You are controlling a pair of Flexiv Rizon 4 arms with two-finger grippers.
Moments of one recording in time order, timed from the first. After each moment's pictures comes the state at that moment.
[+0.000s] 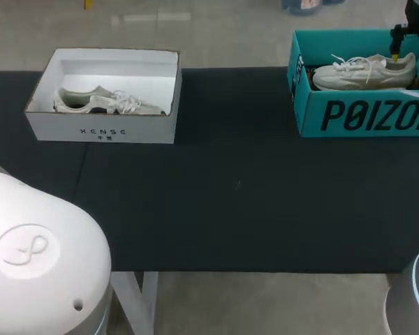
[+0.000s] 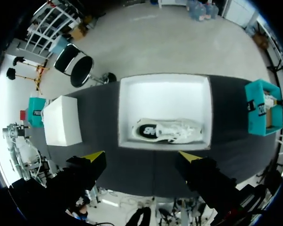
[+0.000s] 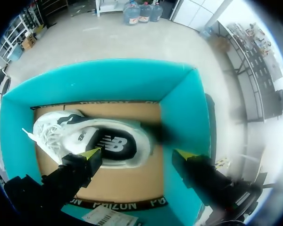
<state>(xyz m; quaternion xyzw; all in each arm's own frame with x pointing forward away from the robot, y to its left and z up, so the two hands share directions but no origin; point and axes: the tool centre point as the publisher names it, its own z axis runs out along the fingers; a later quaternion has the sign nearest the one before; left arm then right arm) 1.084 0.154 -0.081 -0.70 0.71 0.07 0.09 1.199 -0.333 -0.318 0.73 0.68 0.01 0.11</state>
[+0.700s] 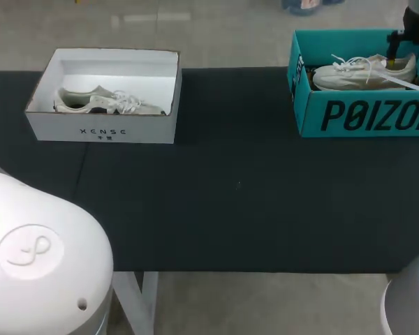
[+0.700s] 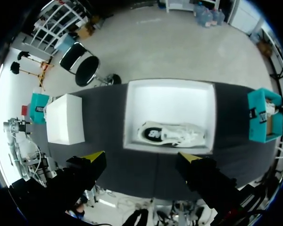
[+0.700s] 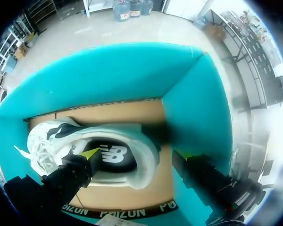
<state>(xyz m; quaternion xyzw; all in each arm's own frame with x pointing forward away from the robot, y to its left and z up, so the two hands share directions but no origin) 1.089 0.170 -0.073 -0.71 0.69 0.07 0.10 1.207 -0.334 -0.348 0.76 0.64 0.00 0.08</state>
